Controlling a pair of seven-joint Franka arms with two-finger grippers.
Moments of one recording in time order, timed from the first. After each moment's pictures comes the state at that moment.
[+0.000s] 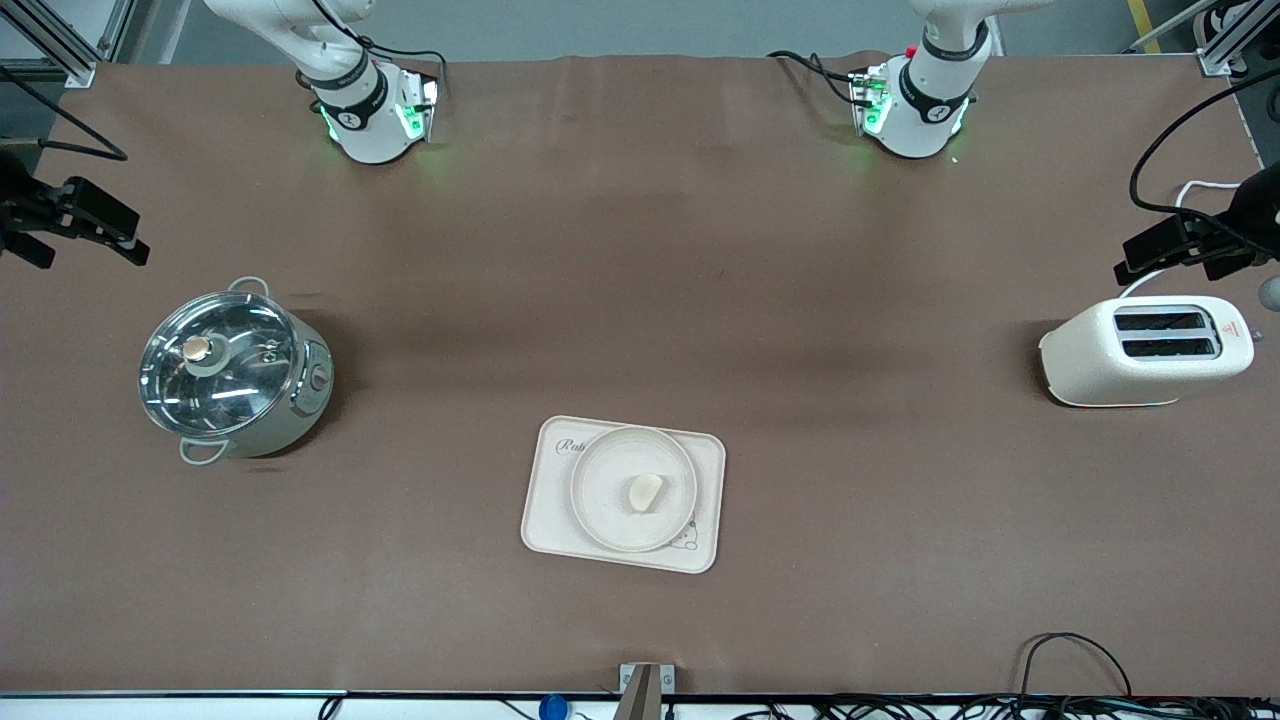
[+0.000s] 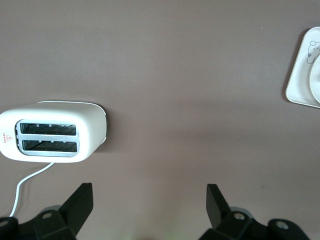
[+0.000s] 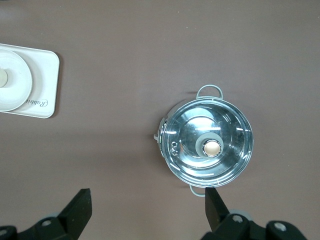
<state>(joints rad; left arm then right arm) 0.13 0.08 -0.14 -1.44 -0.02 1.48 -0.07 -0.02 -0.01 0.01 -1.49 0.01 1.52 -0.02</state>
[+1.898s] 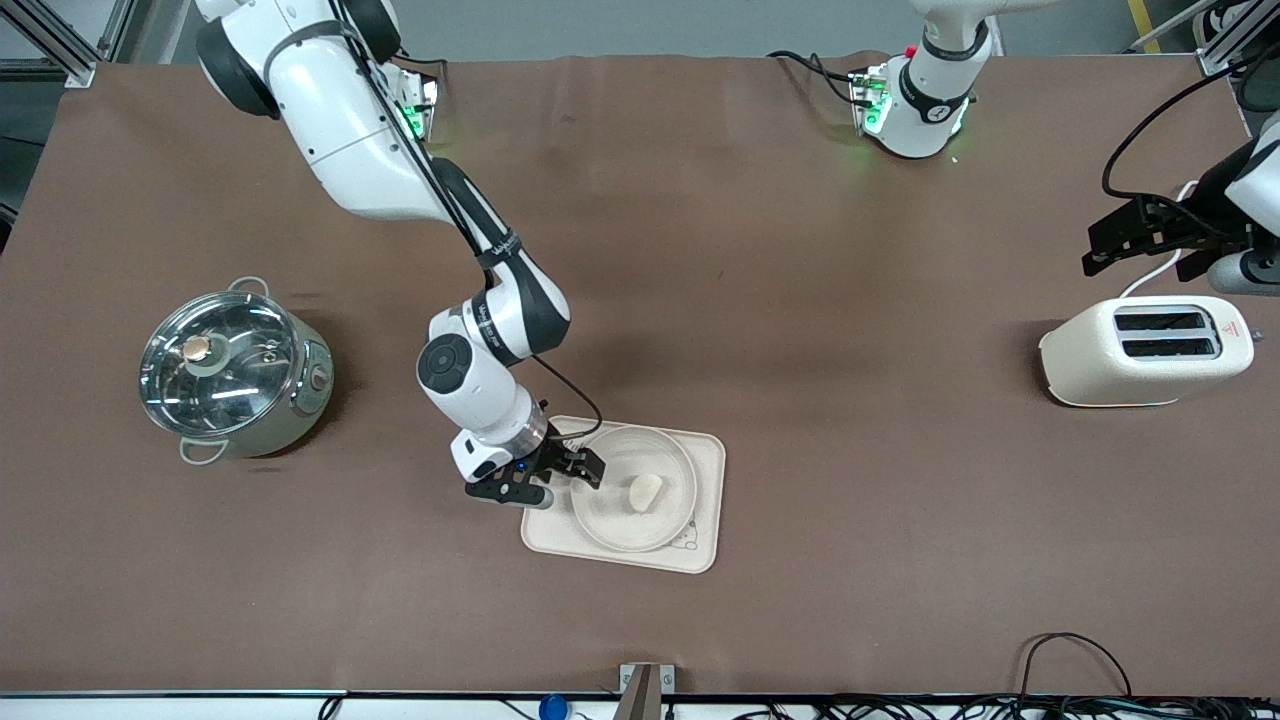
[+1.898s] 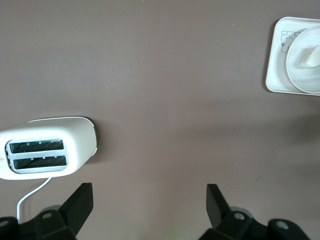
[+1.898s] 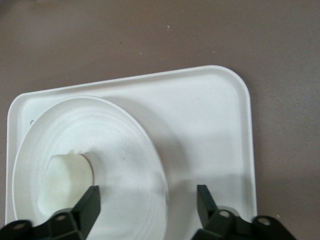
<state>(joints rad) 0.12 0.08 -0.21 -1.41 -0.02 1.48 -0.02 0.49 0.89 0.03 -1.40 0.26 2.66 0.49</state>
